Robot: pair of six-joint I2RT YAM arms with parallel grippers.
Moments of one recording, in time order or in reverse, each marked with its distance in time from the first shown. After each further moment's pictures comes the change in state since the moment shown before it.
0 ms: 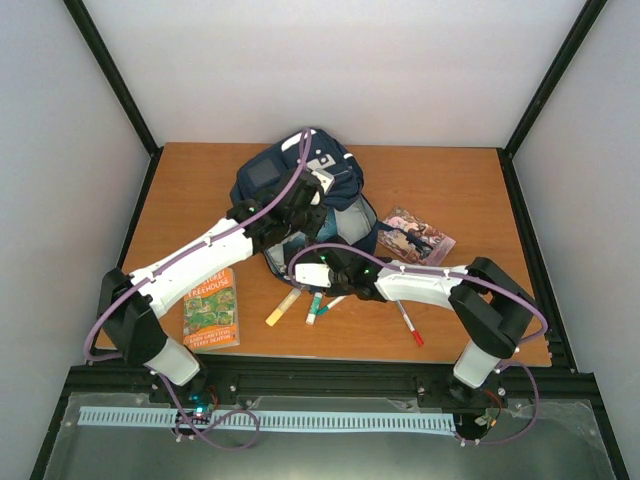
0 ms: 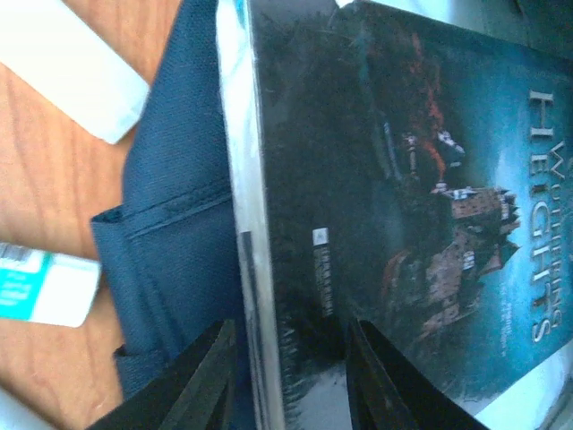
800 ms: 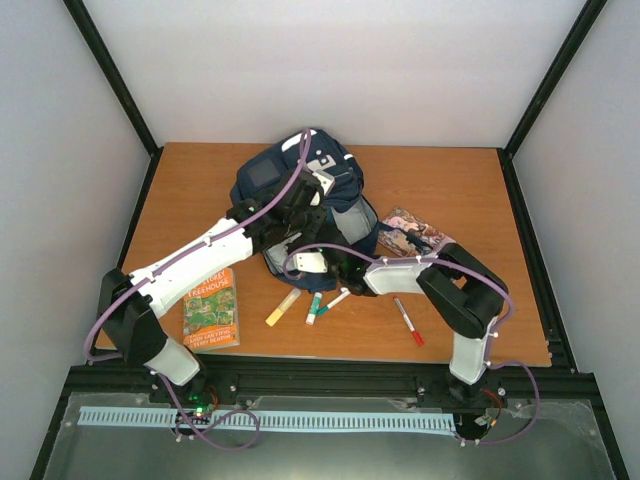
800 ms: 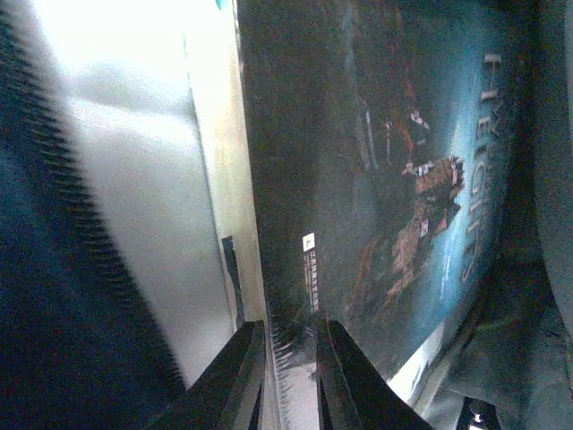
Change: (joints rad) left arm 0.000 -0.001 0.002 -0.014 0.035 -0.003; right arm -0.046 0.178 0.018 0.338 0.190 -0.247
